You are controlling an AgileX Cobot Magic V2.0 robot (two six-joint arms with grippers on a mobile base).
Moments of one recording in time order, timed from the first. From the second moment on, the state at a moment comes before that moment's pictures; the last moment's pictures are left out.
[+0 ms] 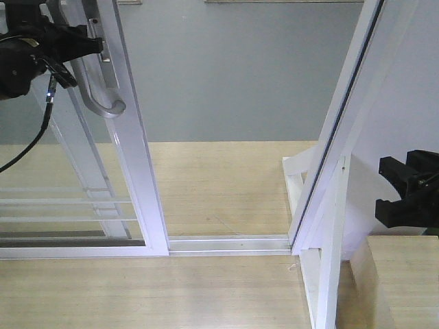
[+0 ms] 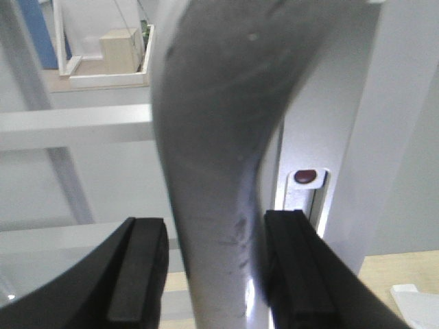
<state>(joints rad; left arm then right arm) -0.10 1.82 -1.26 -0.25 -0.21 0.23 0.38 0.71 -0.50 -0.36 0.35 0.37</state>
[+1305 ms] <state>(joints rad) 0.00 1.06 -0.84 -0.19 0.24 0.23 0.38 0.71 -0.50 -0.39 0.41 0.37</state>
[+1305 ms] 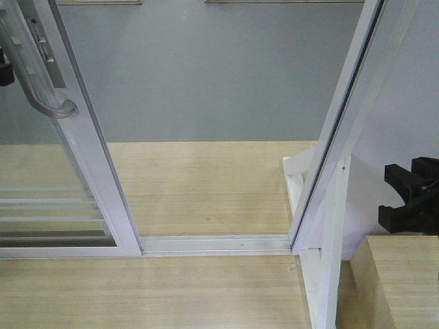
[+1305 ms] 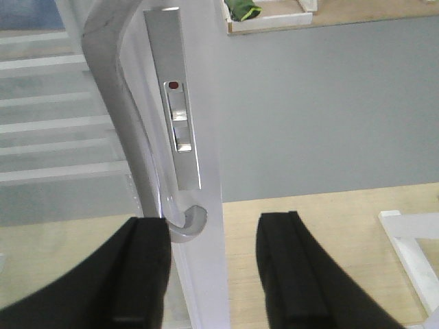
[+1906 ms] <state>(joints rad) 0.00 0.52 -0.72 -0.18 0.48 0.23 0.38 0.71 -0.50 -0.39 0.41 0.37</state>
